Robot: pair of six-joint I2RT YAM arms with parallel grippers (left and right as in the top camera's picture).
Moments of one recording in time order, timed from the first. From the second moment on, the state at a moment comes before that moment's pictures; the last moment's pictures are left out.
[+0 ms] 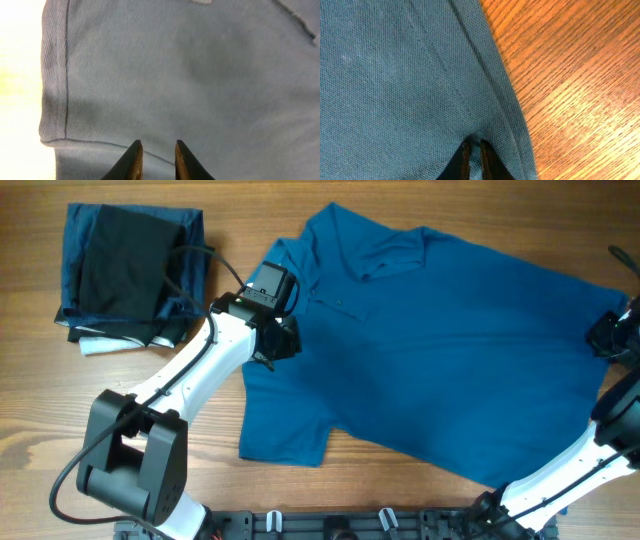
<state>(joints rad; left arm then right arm) -0.42 1.74 1.20 -0.77 0.05 -0.56 -0.70 2.13 1.49 -0.65 0.05 0.08</state>
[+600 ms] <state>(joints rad) -0.41 1.77 1.83 -0.64 -0.03 -0.33 -0.51 1.85 1.64 -0.81 -0.15 0.06</state>
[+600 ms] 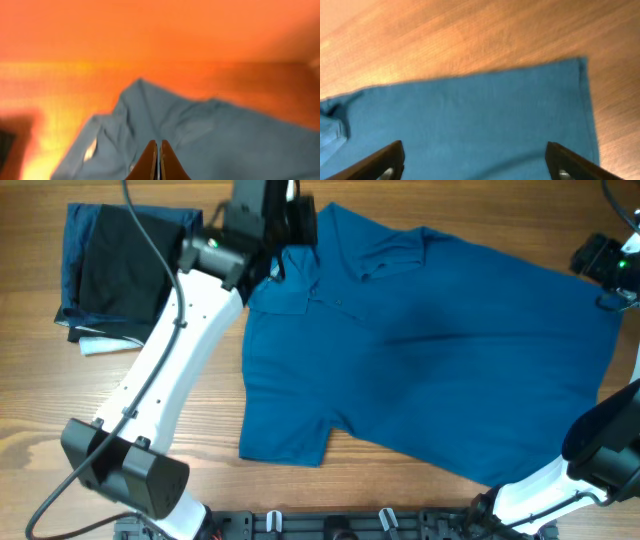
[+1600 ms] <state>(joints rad) -0.07 2.43 2.39 -1.19 0.29 -0.51 -0.14 1.90 1.64 -0.67 -0.31 -0.15</state>
